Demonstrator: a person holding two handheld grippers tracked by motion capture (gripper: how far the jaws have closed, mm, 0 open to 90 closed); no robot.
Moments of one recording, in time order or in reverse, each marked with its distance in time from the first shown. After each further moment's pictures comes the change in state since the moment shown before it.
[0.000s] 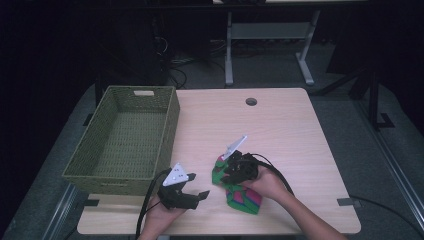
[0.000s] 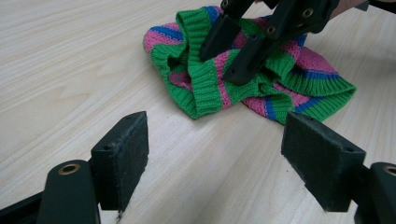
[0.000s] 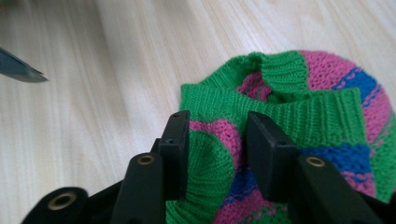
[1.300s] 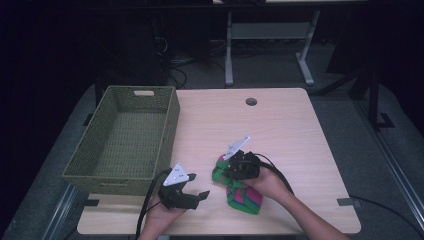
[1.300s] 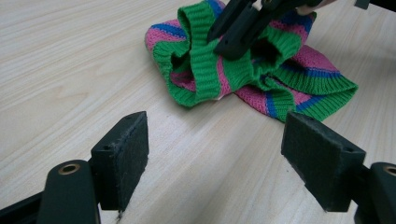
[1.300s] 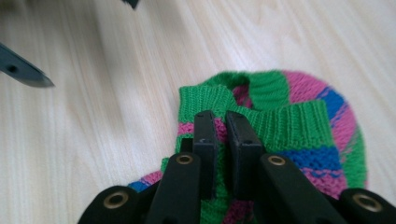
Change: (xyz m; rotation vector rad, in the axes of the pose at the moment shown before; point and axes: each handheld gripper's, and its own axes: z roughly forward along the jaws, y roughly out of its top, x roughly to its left) left arm 0.000 0.000 0.002 -0.001 -0.001 0.000; right arm 0.007 0.002 -0.015 -0.059 -0.065 -0.052
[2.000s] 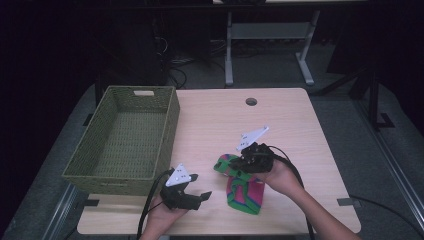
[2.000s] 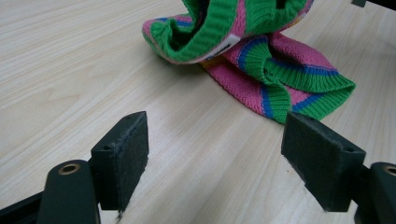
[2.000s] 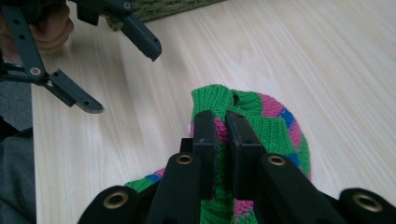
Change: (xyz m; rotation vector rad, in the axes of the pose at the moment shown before) left arm -0.003 0.002 0.005 0.001 -0.011 0.006; right arm -0.002 0.002 -0.055 -0.109 -0.004 0.022
